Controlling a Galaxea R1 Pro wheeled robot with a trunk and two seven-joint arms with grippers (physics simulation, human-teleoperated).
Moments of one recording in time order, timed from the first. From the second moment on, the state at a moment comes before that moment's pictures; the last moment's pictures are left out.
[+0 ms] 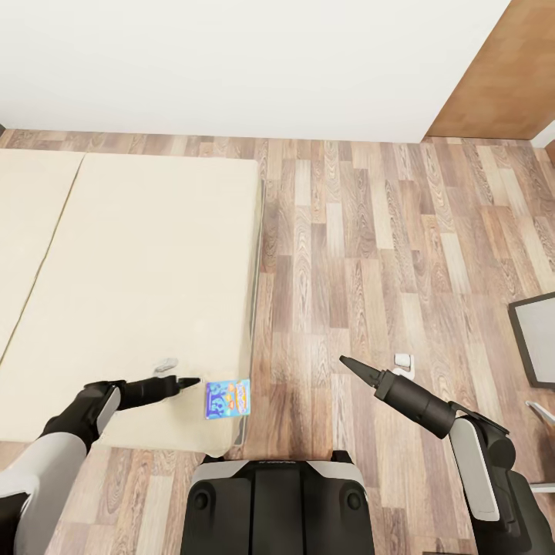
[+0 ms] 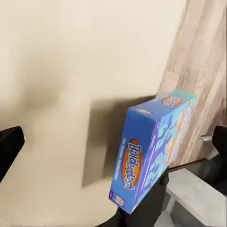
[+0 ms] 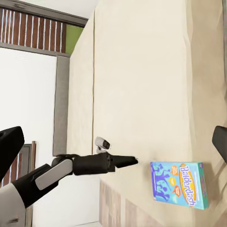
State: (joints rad) left arm -0.84 0.22 0.22 -0.47 0.00 0.53 -0.83; right arm -0.34 -0.01 -0.26 -1.58 -0.51 0.82 0.90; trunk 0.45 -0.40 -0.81
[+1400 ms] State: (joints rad) left arm -0.84 0.44 0.26 -0.48 -0.01 0.52 -1.56; right arm -0.29 -0.01 -0.26 -1.55 -0.51 0.73 0.90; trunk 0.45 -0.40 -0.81
